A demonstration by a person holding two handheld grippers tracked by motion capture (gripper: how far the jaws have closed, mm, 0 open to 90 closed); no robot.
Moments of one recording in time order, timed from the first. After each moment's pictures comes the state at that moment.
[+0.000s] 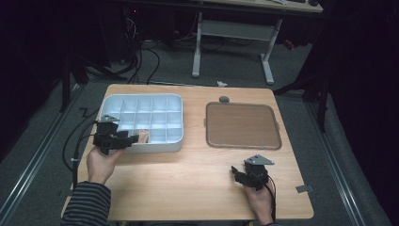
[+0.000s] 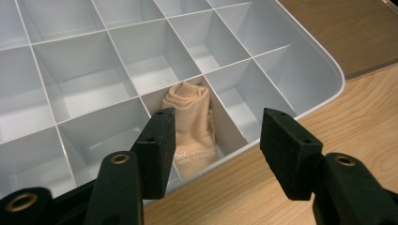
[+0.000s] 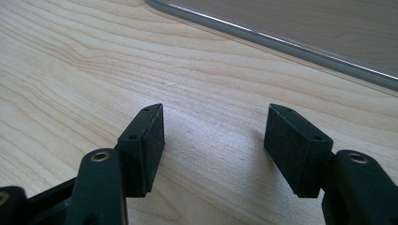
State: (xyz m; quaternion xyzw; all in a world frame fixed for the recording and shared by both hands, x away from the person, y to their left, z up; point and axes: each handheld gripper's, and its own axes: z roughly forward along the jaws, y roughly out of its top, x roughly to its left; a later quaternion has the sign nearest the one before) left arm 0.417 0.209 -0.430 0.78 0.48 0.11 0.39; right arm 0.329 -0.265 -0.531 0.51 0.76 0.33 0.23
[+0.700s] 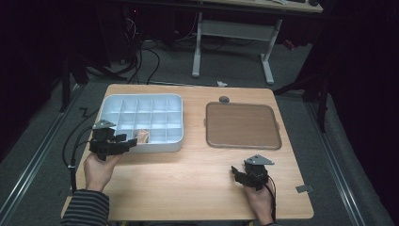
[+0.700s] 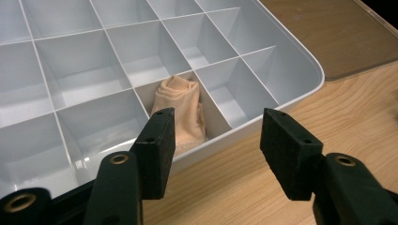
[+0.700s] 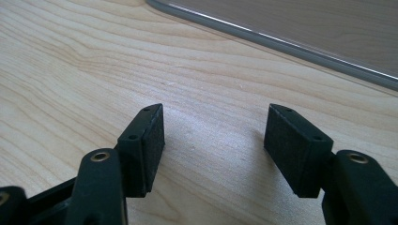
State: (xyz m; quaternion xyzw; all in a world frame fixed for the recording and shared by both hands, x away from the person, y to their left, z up) left arm 0.396 0.215 -0.430 0.76 0.48 0.12 0.41; right arm 0.329 -0.265 -0.531 0.51 0.76 0.33 0.23
